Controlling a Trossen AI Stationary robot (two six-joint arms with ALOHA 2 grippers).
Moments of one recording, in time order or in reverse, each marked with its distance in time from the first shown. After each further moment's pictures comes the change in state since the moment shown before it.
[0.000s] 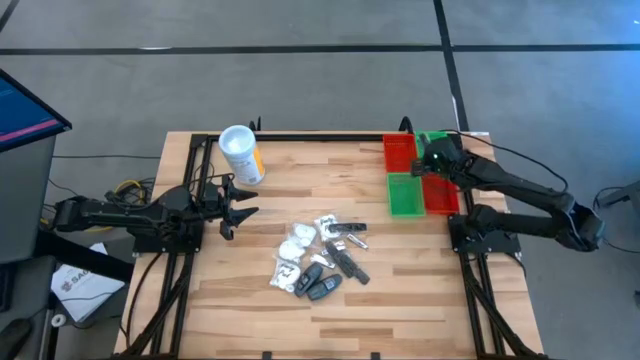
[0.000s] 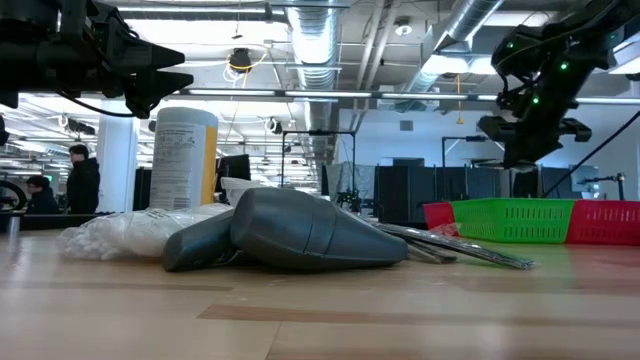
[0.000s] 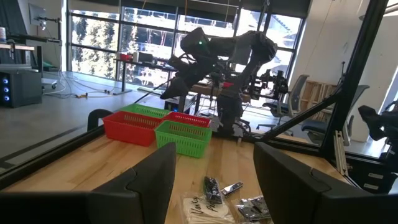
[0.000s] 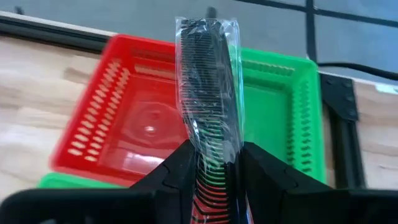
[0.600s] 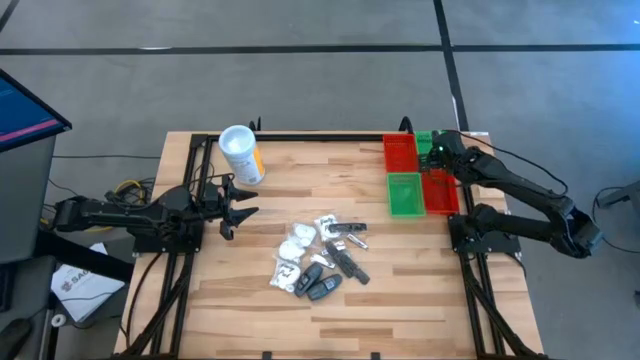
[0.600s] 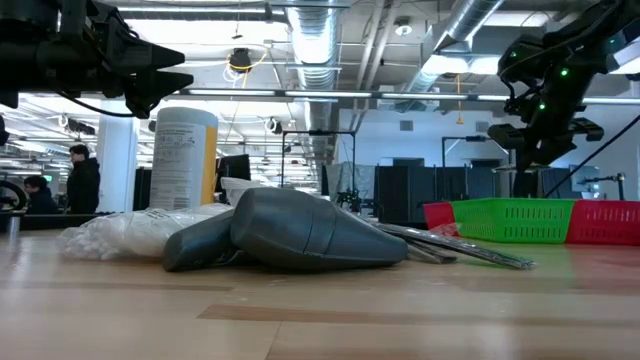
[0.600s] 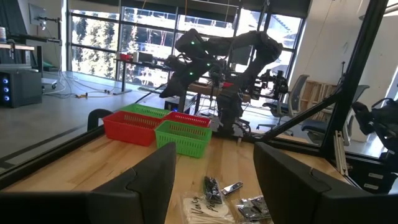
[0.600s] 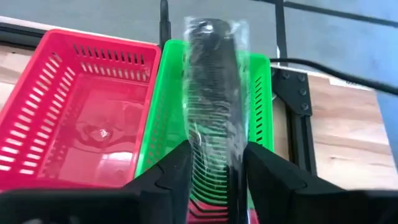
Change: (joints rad) left arm 0.000 0.000 0.000 0.000 0.000 0.000; right arm -0.139 0.001 -0.001 -0.009 -0.004 -0.101
